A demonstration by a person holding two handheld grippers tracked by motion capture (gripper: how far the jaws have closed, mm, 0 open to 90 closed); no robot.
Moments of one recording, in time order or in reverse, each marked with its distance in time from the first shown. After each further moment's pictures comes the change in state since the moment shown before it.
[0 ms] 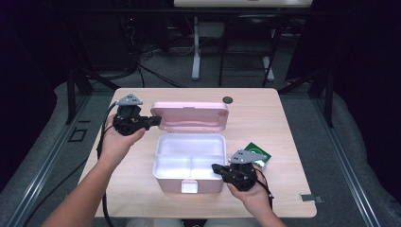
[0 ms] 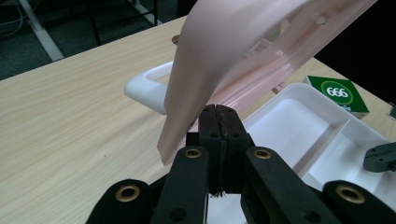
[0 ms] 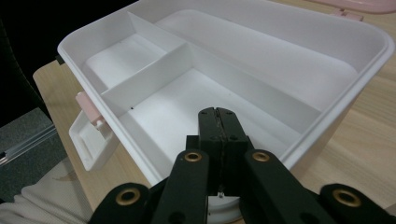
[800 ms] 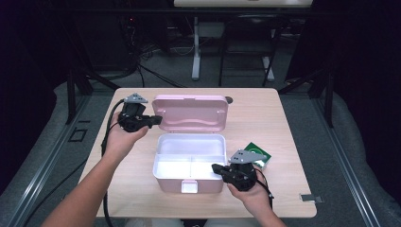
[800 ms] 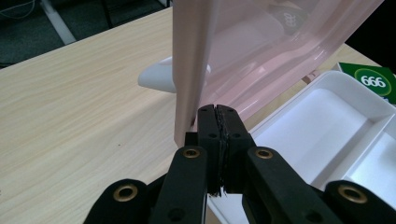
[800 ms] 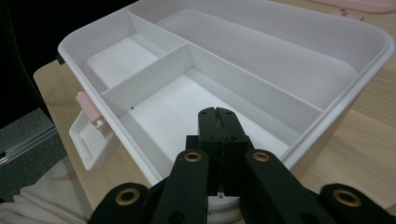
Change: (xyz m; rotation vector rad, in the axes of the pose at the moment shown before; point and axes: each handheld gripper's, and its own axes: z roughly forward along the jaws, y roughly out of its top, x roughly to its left) left arm 0.010 0.001 0.019 0.076 0.051 -0.003; right arm 0.000 0.000 0.000 0.001 0.001 0.000
